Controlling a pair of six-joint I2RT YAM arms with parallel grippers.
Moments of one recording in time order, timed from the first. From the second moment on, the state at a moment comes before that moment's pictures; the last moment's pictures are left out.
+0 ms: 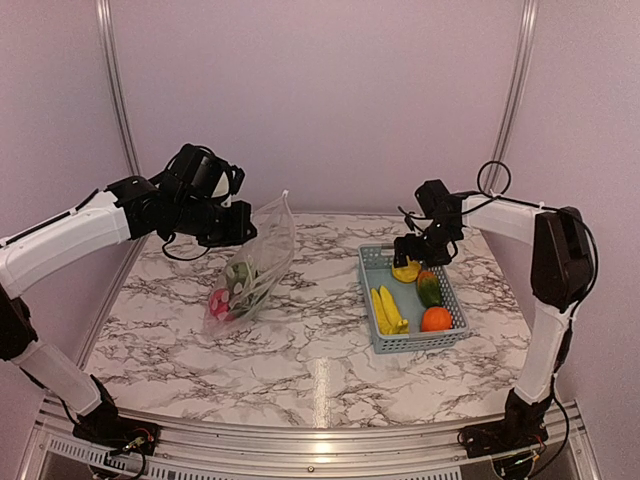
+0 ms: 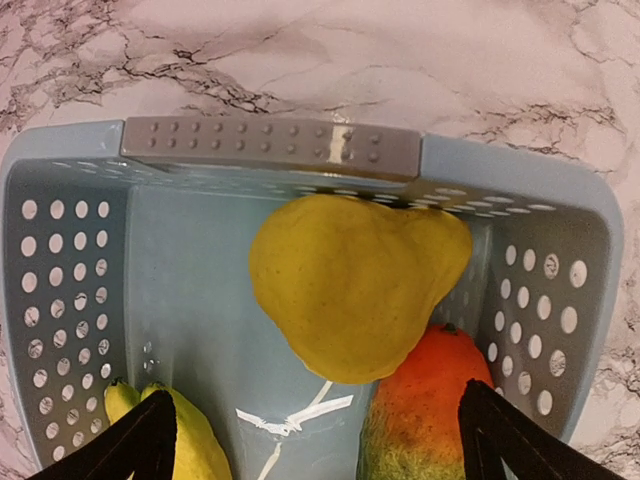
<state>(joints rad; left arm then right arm) -0.73 1.50 1.44 -0.65 -0.05 -0.55 0.32 1.93 1.53 -0.76 -0.06 0.18</state>
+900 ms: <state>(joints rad) -0.73 1.39 1.29 -0.59 -0.03 -0.59 0.32 2.13 1.72 -0.75 -0.04 0.15</state>
